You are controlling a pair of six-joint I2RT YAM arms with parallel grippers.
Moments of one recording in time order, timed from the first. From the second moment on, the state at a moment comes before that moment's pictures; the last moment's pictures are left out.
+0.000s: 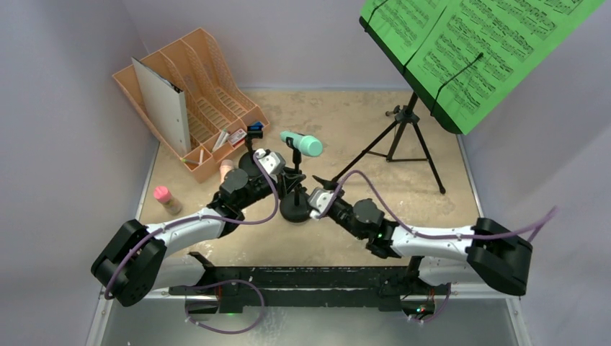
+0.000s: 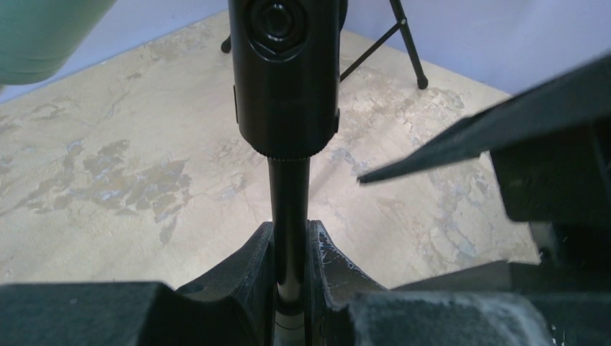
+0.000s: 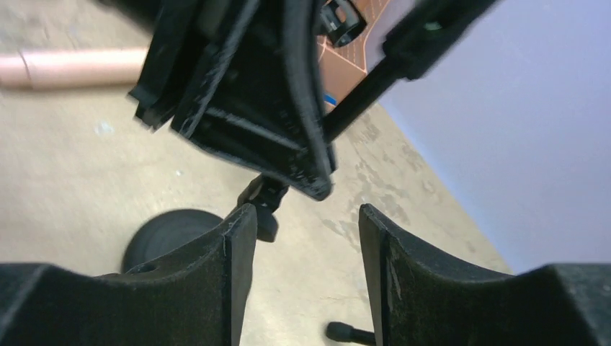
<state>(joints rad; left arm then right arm) -0.64 1.23 0.43 0.81 0.34 -0.09 1.10 1.23 0.40 0.83 0.23 -0.60</state>
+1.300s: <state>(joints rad) -0.64 1.23 0.38 0.88 0.37 -0.07 0.96 1.34 0.52 1.09 0.16 0.15</state>
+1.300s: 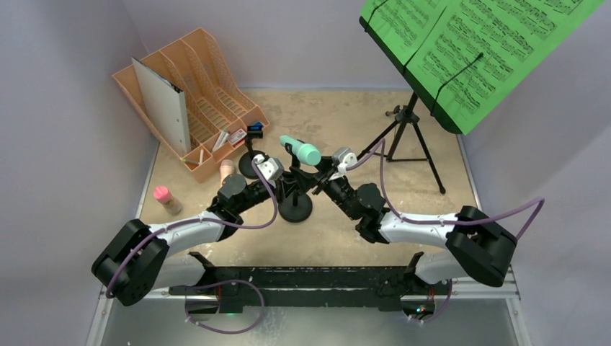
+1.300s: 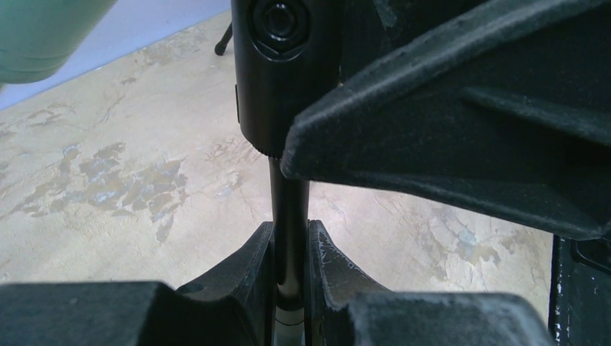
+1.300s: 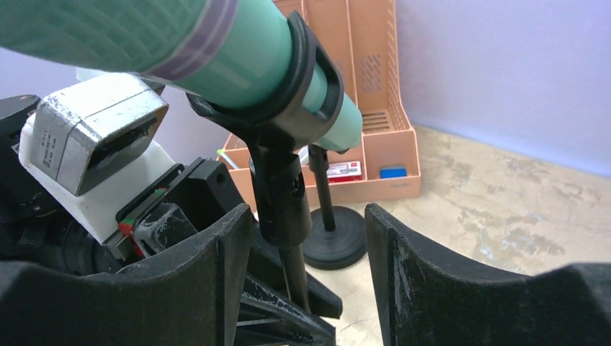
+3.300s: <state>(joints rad) -0.64 1.06 0.25 0.97 0.18 -0.20 0.95 1.63 0.40 1.44 0.08 -0.10</state>
